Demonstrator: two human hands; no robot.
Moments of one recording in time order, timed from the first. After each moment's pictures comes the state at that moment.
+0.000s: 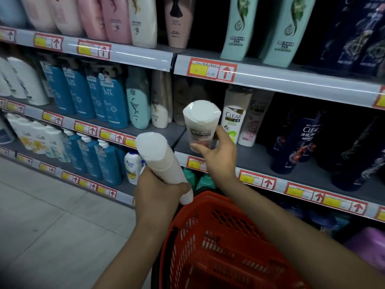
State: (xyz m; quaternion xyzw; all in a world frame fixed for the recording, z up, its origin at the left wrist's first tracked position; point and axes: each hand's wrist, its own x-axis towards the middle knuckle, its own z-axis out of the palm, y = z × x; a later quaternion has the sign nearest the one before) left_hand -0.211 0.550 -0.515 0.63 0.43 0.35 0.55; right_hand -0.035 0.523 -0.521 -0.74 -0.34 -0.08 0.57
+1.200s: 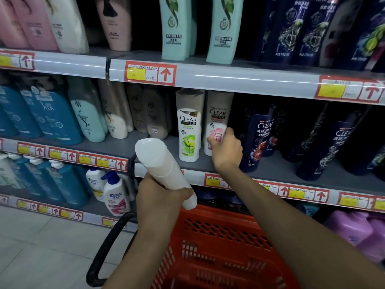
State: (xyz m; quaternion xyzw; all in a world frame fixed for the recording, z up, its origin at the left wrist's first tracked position) left_hand -0.130 0.502 -0.511 0.66 0.36 0.30 0.59; right_hand 0.089 0.467 -0.521 -0.89 -0.13 -0.12 0.41
